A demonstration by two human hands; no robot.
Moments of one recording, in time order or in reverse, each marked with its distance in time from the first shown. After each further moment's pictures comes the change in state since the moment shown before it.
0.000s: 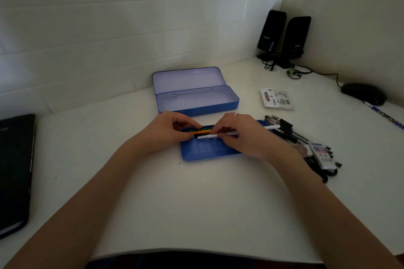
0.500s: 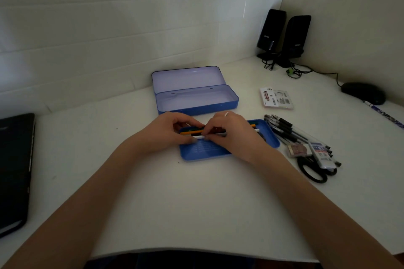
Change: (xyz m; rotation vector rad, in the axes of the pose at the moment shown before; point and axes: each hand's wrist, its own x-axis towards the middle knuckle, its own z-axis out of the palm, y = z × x) left_hand 0.000 0.000 0.000 0.028 -0.065 0.040; right_hand 0.010 -0.012 0.016 -0.061 0.114 -0.046
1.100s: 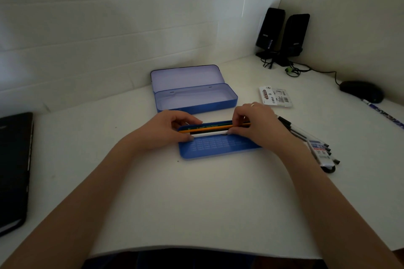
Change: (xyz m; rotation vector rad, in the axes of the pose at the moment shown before) left_hand 0.000 0.002 -0.003 0.019 -0.022 -0.008; right_hand -0.010 0.036 -0.030 -0.158 -0.011 0.208
